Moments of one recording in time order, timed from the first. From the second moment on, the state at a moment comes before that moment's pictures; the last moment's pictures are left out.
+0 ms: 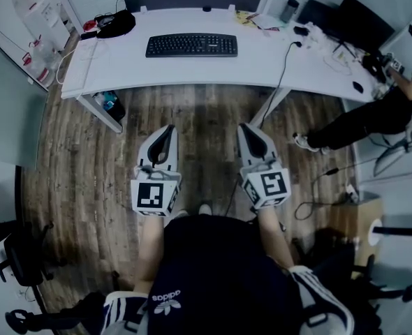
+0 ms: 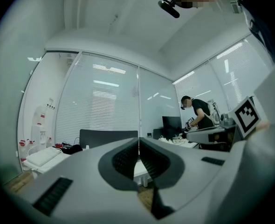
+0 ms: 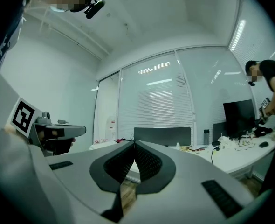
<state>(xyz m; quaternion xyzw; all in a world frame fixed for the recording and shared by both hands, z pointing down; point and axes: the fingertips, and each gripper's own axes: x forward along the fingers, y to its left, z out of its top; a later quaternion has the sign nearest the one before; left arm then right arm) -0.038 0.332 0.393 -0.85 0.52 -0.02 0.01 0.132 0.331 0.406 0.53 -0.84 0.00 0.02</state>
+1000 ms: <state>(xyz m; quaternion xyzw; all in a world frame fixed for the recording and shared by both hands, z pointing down) -0.067 0.231 0.393 -0.87 0.49 0.00 -0.03 0.104 0.251 0.417 0.53 -0.85 0.00 0.05</state>
